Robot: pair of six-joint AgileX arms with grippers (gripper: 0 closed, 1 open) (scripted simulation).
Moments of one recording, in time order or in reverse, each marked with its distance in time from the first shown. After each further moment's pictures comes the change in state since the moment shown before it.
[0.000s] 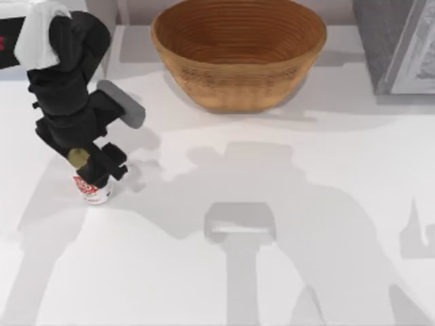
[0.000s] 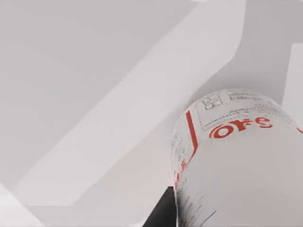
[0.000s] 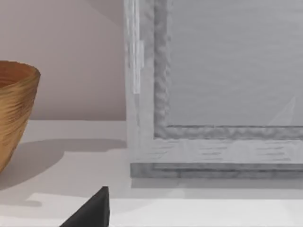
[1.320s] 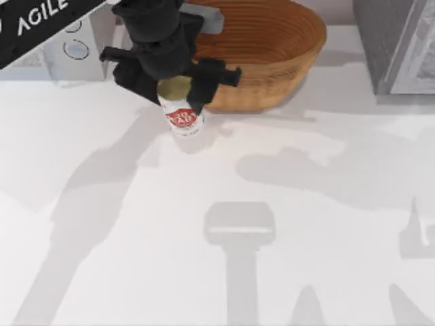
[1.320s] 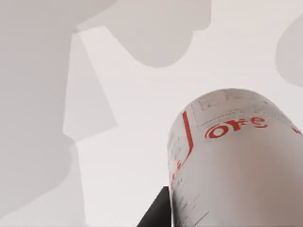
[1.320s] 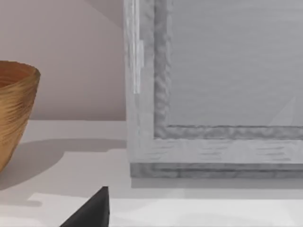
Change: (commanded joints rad) left arm -0.243 0.129 0.547 -0.237 0.062 -0.667; right arm 0.000 0.000 0.000 0.000 0.000 0.000
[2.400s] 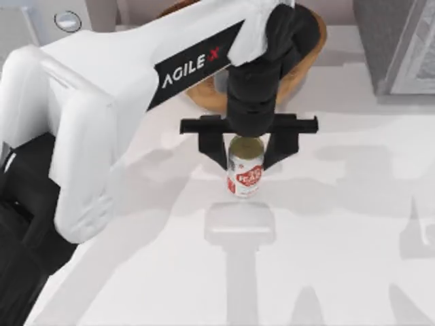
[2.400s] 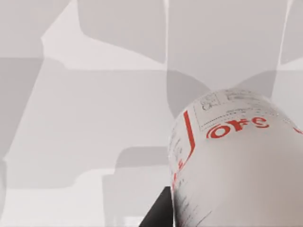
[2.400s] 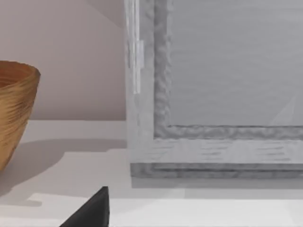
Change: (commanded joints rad) left arm -0.218 0.312 0.253 -0.139 -0.056 -0.570; right arm 0.000 0.000 0.000 0.000 0.000 0.000
